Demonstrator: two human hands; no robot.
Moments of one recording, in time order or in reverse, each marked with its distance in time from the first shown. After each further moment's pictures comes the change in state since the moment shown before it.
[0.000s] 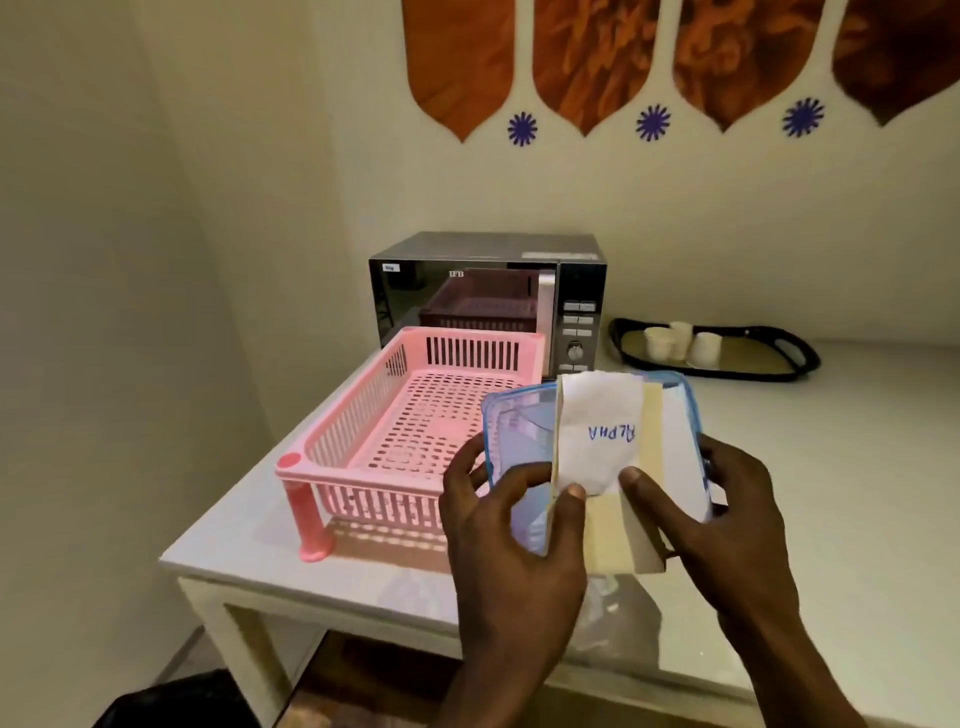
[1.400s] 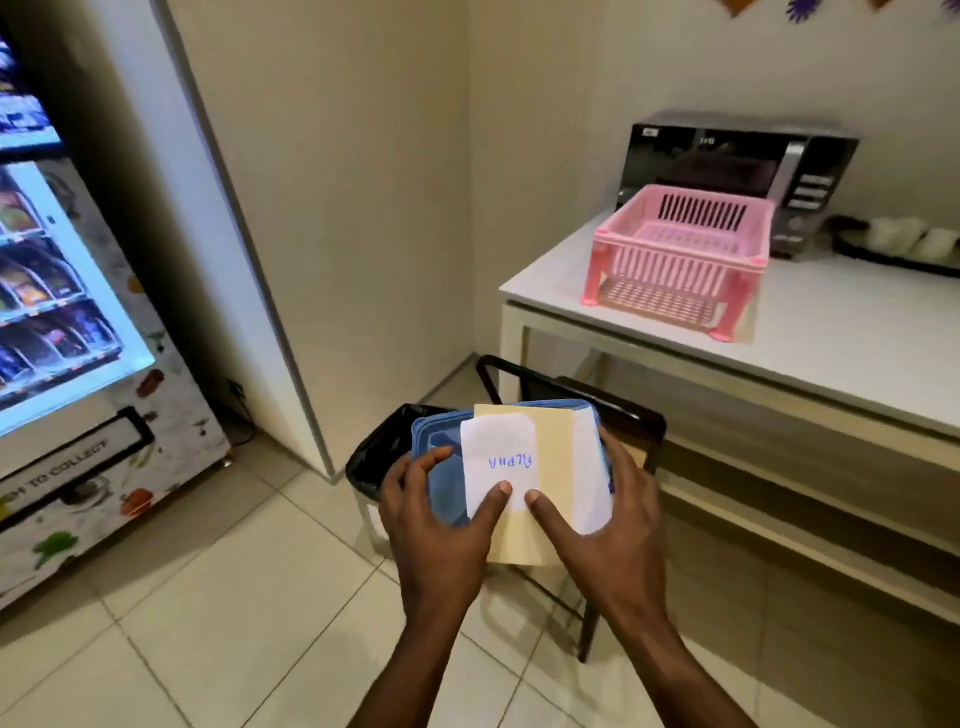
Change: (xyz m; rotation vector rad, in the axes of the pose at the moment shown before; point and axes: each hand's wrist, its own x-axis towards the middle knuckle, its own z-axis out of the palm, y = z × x) left_hand -0.356 -0.006 -0.415 0.261 0.384 -0.324; right_hand -0.527 -0.085 0.031 0.000 -0.449 -0.117
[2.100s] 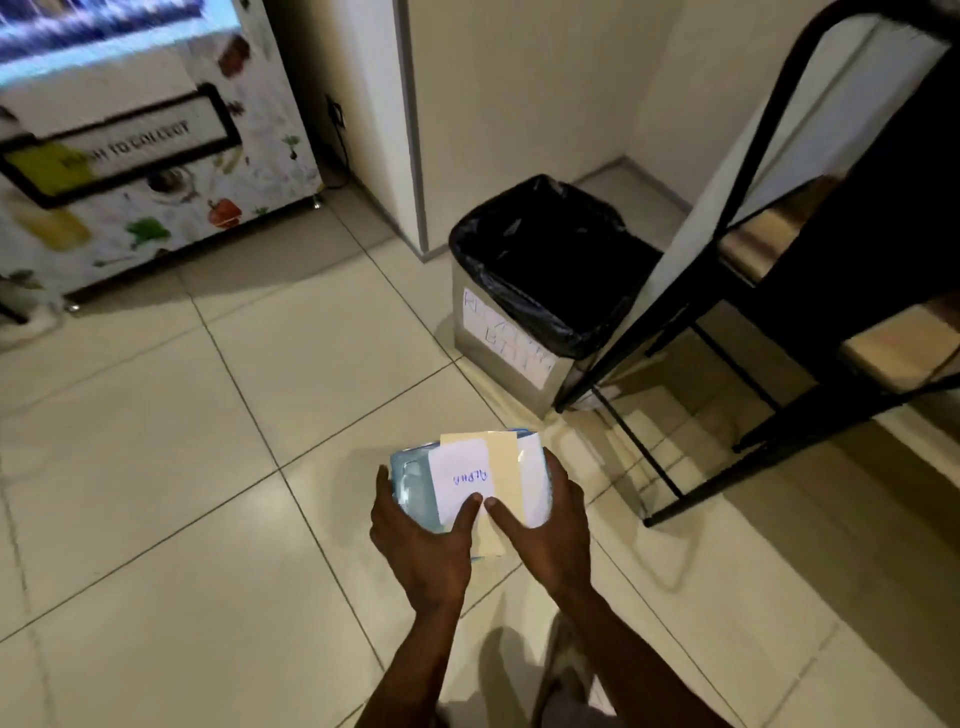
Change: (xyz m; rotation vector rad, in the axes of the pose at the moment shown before) left_hand -0.125 -0.423 -0.018 0.204 0.382 -0.598; right_hand -0.169 0.301 0.312 -0.097 -0.640 0.194
